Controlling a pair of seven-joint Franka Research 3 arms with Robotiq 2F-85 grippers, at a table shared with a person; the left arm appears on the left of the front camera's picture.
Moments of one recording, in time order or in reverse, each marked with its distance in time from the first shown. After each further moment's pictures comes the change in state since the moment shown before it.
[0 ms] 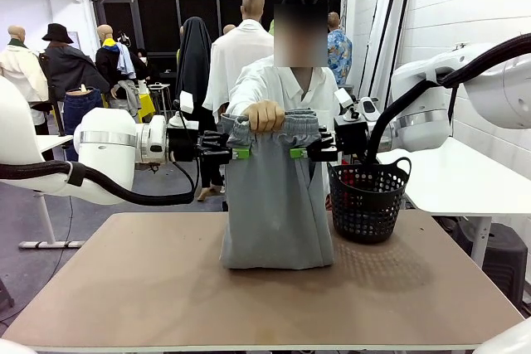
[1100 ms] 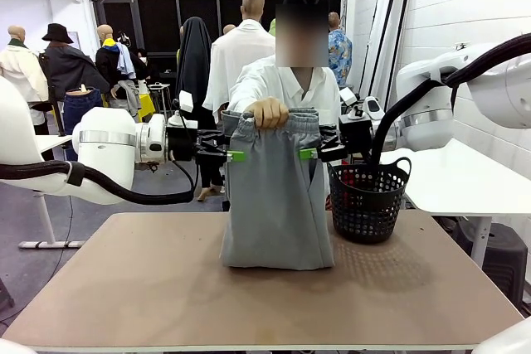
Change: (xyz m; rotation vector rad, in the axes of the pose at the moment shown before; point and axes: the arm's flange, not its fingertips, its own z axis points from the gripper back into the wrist) left arm 0.001 0.001 0.003 0.017 0.008 0.019; right arm -0.001 -0.003 0.013 -0.032 0.006 -0.050
